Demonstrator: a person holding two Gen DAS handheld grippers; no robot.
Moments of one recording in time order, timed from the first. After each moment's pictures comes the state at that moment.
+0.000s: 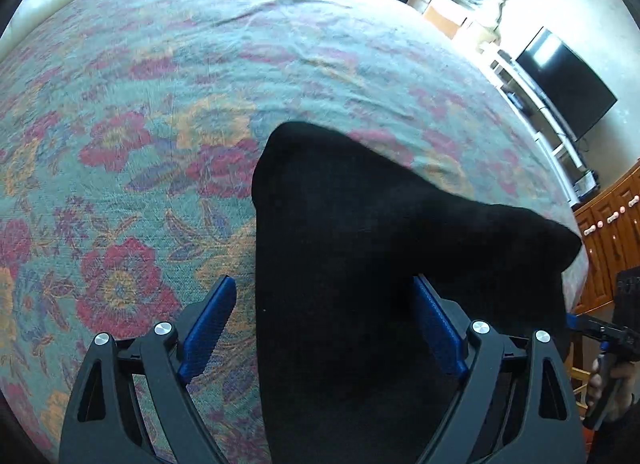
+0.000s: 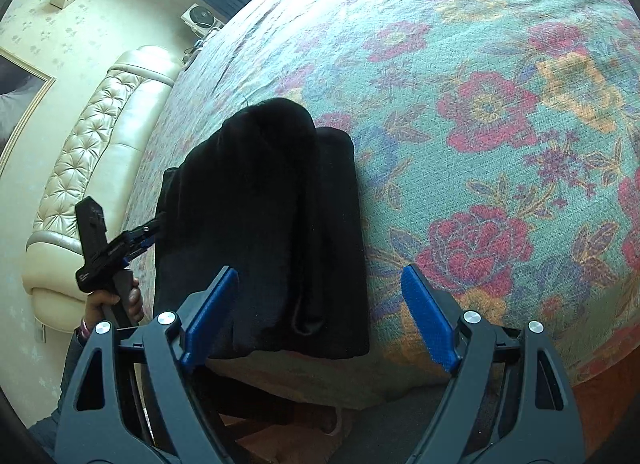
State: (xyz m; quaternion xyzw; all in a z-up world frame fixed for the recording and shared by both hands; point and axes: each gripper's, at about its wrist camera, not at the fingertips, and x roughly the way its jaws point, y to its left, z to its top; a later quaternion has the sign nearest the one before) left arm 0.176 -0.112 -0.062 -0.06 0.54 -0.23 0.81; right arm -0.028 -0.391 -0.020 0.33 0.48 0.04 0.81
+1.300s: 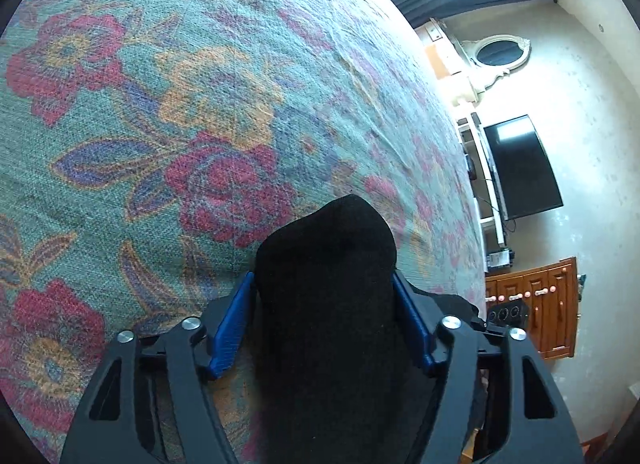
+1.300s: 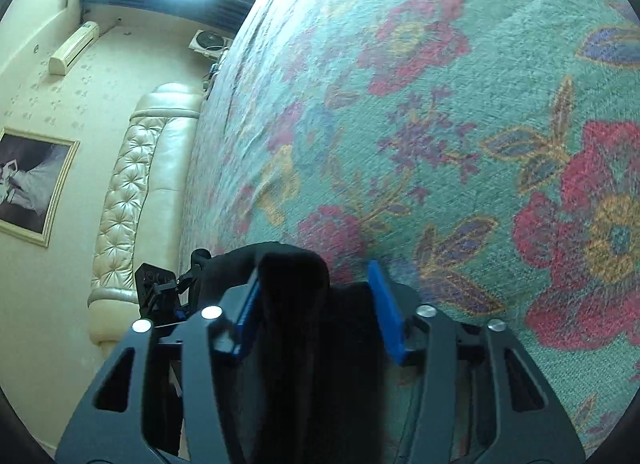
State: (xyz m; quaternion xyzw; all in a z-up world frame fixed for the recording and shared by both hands) left arm 0.229 -0.067 -0.097 -0.28 0.56 -0.29 0.73; right arm 0.087 -0.447 -0.093 0.46 0.46 0.09 0.75
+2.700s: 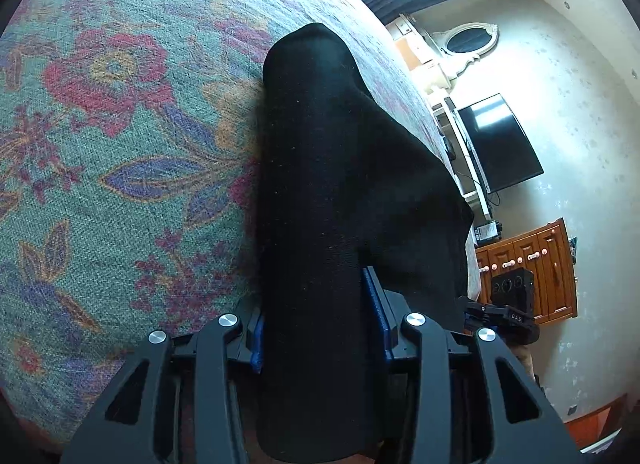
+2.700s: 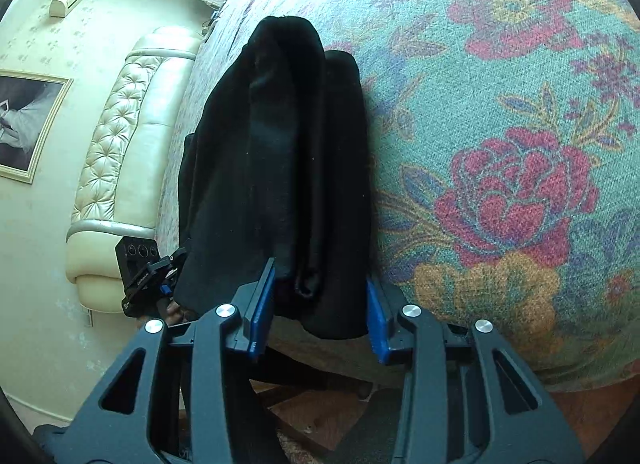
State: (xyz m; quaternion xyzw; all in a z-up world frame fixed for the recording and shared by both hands) left arm 0.093 -0.038 -0.094 -0.29 0.52 -0.32 0.74; right arm -0.024 -0.392 -0.060 0.38 0.53 0.12 0.75
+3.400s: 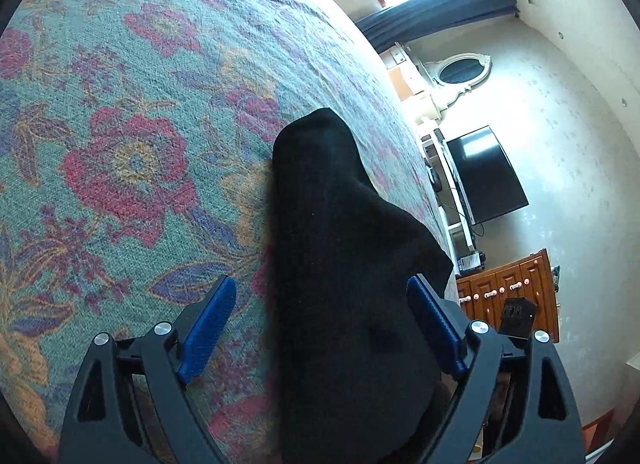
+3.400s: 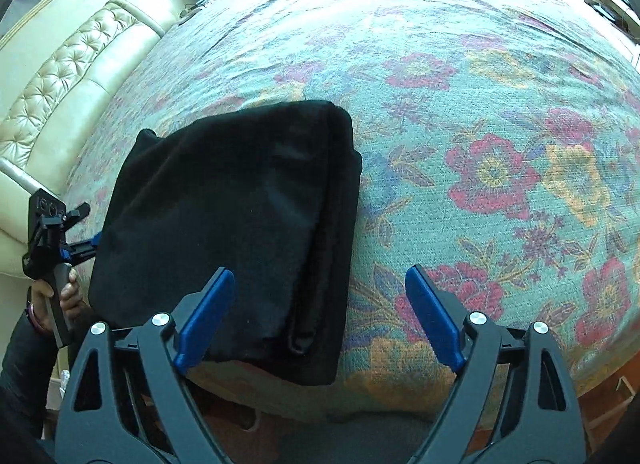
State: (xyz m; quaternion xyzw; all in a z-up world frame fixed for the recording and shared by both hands) left arm 0.133 -0.007 -0.083 -0.33 0.49 -0.32 0.74; right arm 0.002 -0.362 -0.004 0.17 0.52 0.01 0.84
